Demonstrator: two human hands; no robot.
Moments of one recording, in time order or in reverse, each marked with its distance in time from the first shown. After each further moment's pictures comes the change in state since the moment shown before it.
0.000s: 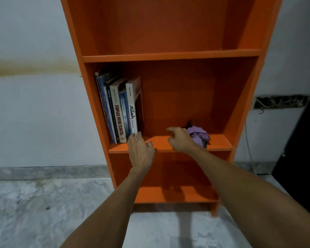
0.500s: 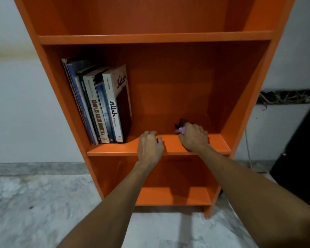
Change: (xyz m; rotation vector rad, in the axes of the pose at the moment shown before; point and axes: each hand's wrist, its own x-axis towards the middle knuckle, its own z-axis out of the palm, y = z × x) left_hand 0.023 0.043 0.072 -0.025 -0.114 0.168; right_hand 0.040 0.084 -0.019 -0.338 0.157 0.236
